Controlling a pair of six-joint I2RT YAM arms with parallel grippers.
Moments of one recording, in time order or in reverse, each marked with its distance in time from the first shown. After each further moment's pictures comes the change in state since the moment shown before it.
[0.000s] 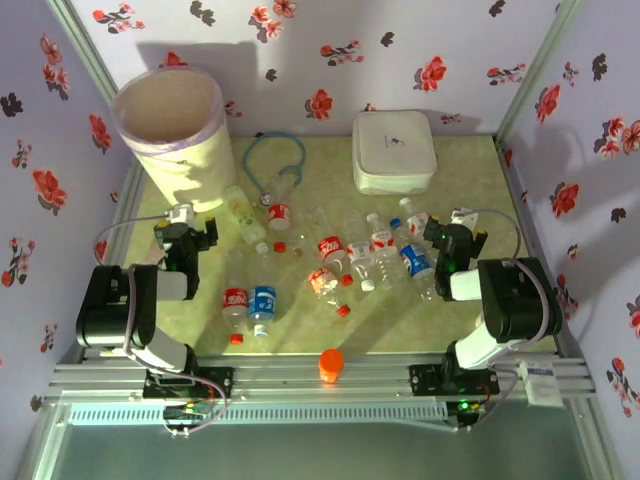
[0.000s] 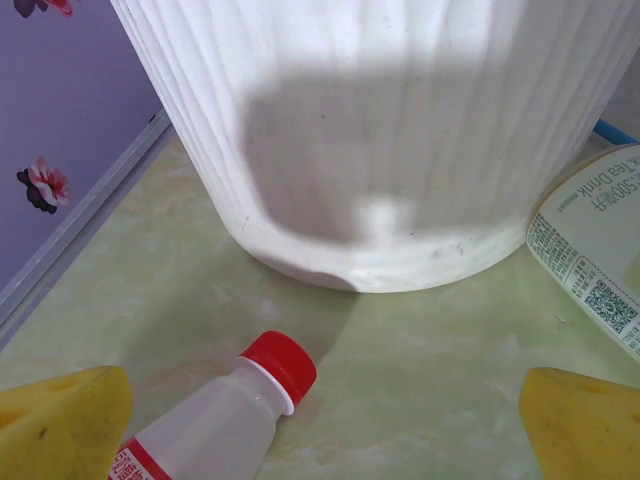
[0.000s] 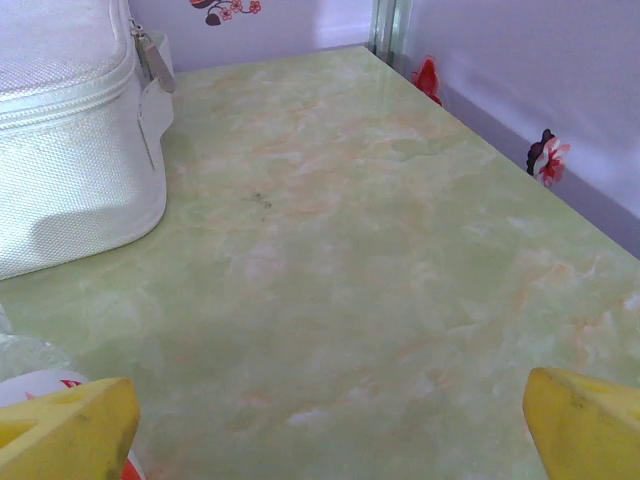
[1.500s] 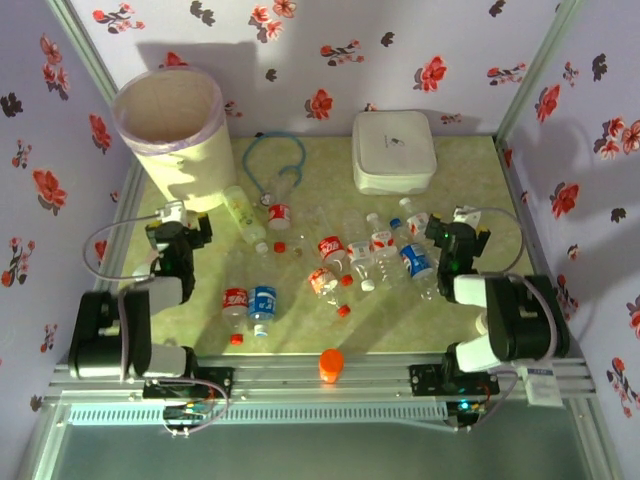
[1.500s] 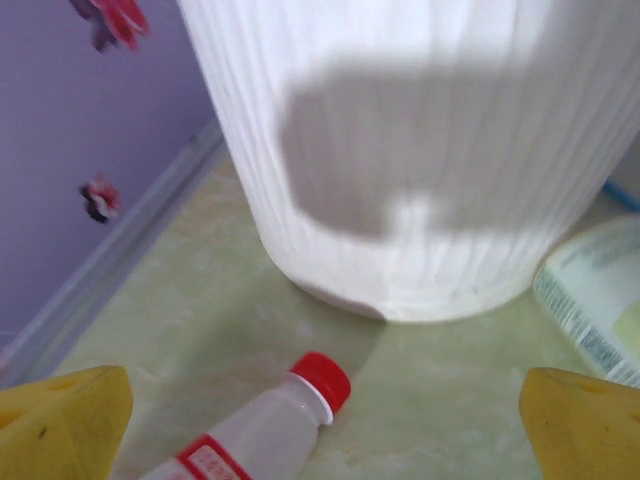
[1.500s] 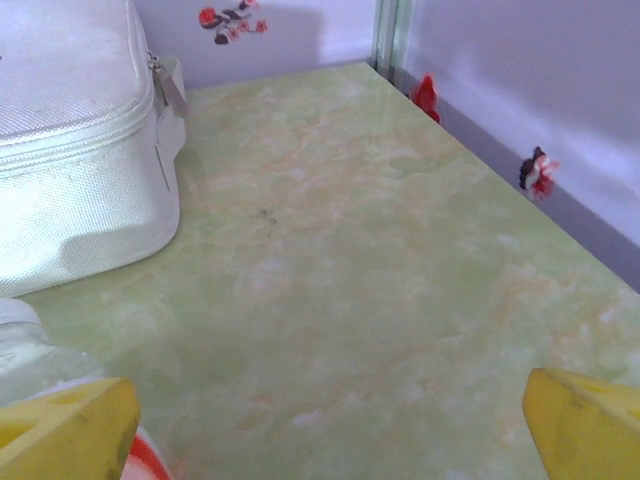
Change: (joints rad) left arm 0.009 -0.243 0.008 -0.199 -0.047 -0.061; right arm 0.000 -0.190 0.025 -0.218 -0.011 0.008
